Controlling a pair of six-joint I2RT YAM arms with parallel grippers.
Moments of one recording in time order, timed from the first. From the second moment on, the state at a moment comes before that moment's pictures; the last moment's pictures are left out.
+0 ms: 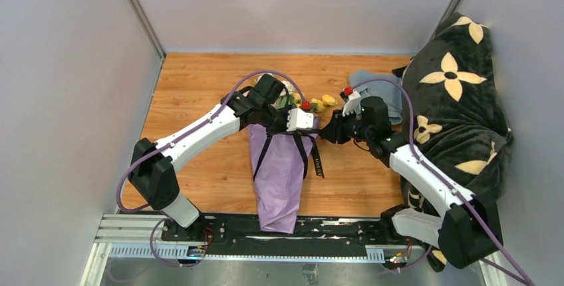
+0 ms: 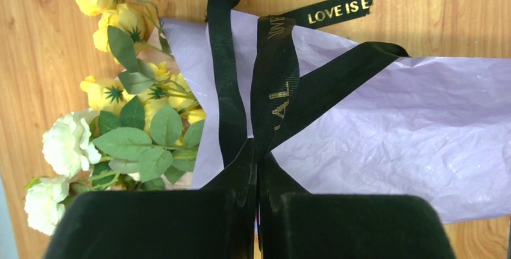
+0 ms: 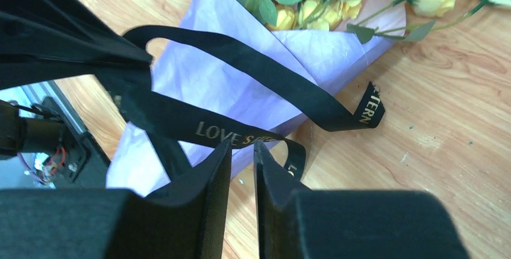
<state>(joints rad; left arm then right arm) -0.72 1.58 1.37 -0.71 0.43 0.88 0.41 1.09 0.73 -0.13 -0.45 0.25</state>
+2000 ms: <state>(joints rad) -0.72 1.59 1.37 -0.70 0.48 0.83 0.46 1.00 0.56 0.21 -0.41 0.25</state>
